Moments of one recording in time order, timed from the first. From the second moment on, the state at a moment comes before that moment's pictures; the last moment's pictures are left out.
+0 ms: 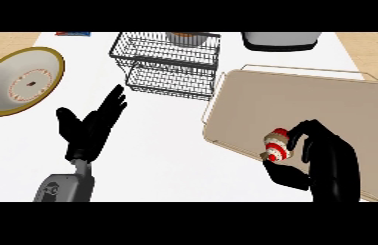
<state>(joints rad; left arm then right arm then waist) -0.14 0.09 -0.02 -1.50 0.09 -0.07 0.26 0.06 -0.02 0.21 -2.02 1.14 -0.06 0.62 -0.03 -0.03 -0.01</state>
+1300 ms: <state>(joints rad) -0.20 0.07 -0.06 -1.47 0.08 -0.09 0.25 -1.02 -0.01 0.22 -1.63 1.16 0.16 1.17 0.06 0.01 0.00</state>
